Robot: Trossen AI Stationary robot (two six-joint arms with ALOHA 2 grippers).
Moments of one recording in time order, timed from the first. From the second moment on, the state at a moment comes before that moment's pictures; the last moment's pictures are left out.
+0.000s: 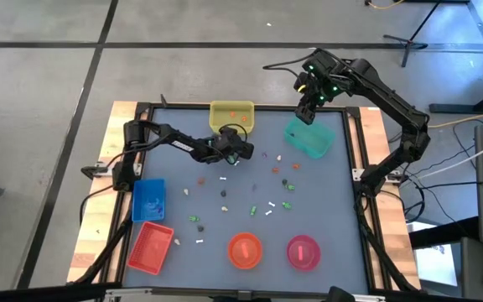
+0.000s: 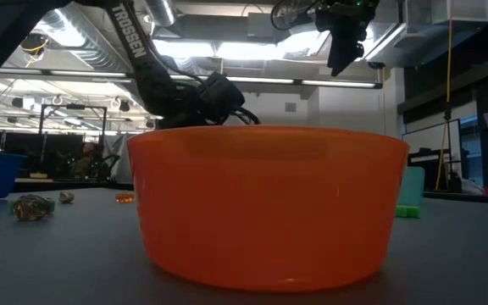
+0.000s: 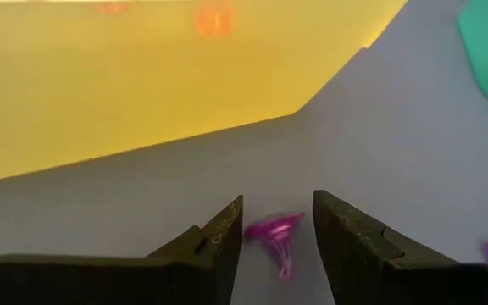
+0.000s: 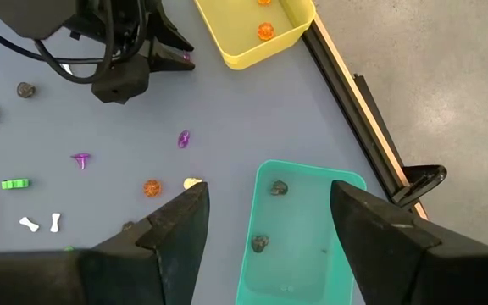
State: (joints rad) left arm 0.29 2.05 0.98 0.31 -0.49 -0.80; right arm -0.64 1.58 1.82 -1.33 -0.12 -0.19
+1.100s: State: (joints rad) left arm 0.25 2.08 1.01 0.22 -0.53 -0.62; right arm -0.64 1.58 1.82 -1.33 -0.12 -0.19
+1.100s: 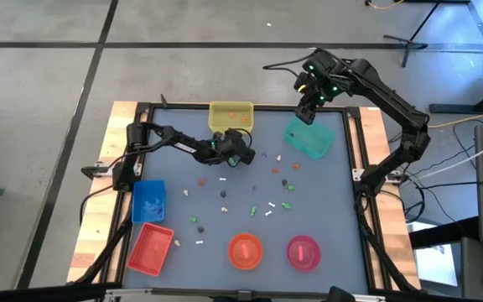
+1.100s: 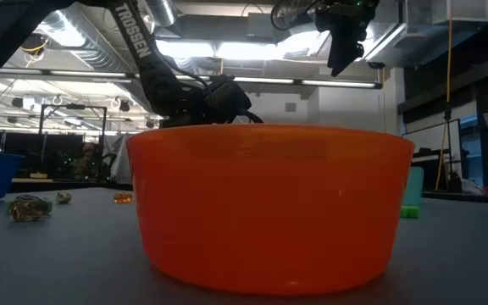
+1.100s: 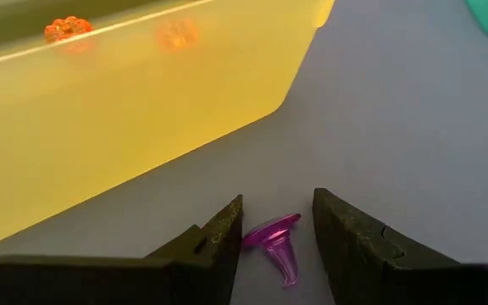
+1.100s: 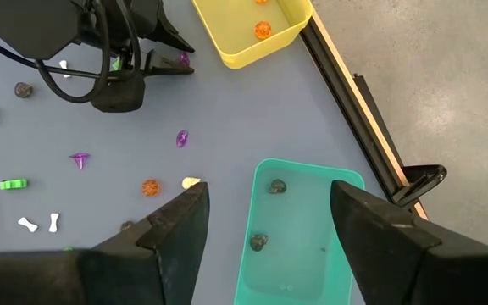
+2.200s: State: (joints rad) left arm 0.24 2.03 1.00 0.20 -0.48 -0.62; right arm -0.64 1.58 1.82 -1.33 -0.12 -0.19
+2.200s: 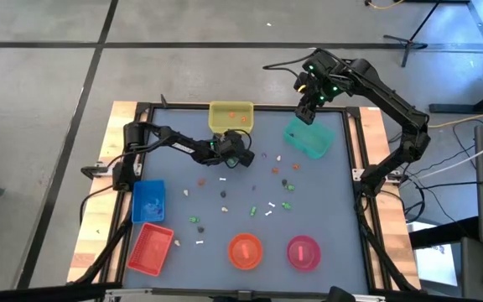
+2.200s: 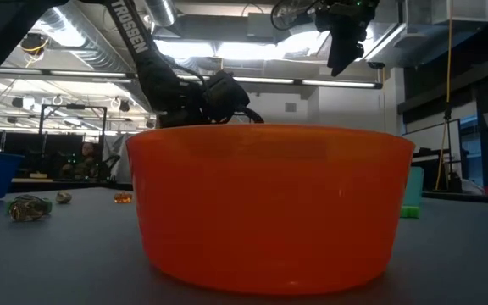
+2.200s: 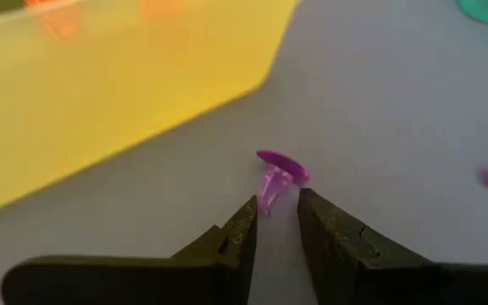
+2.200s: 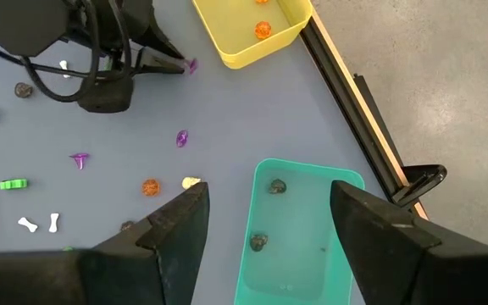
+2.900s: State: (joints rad) left arm 0.29 2.00 1.00 0.21 -0.30 -0.68; right arm -0.64 1.58 1.82 -1.33 -0.12 -0.19
